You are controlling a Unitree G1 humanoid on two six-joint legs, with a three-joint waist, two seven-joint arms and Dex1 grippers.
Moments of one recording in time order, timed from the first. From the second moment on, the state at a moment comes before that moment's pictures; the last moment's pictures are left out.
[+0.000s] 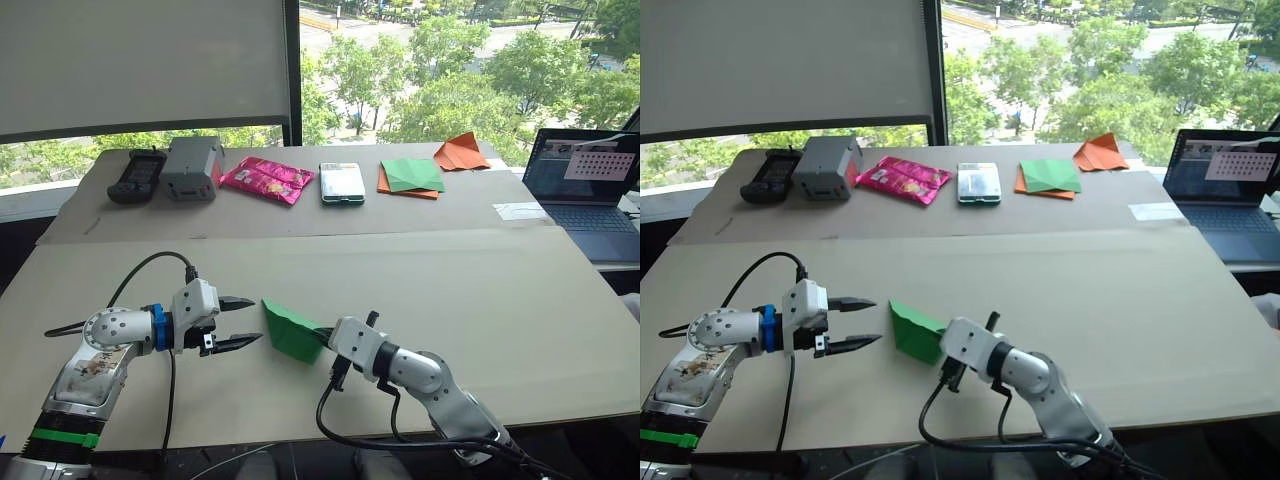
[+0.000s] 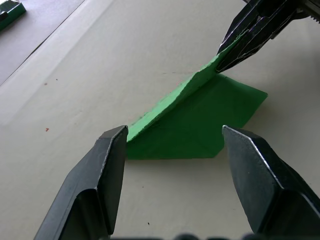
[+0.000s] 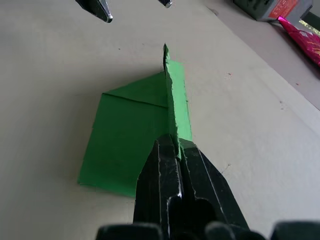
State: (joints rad) left arm -0.15 0.76 0.02 -0.06 -0.32 0.11 -1.15; right arm -0.18 -0.44 0.49 -0.28 -0.15 0.13 0.58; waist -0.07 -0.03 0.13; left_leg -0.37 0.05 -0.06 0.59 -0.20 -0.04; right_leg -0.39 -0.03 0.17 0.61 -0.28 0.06
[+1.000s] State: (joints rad) left arm -0.19 0.79 0.02 -0.05 -0.43 0.34 -1.23; right arm -0.34 -0.50 0.47 0.06 -0.17 -0.41 0.79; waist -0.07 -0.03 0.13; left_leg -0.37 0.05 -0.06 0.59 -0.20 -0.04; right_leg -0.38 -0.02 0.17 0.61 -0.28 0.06
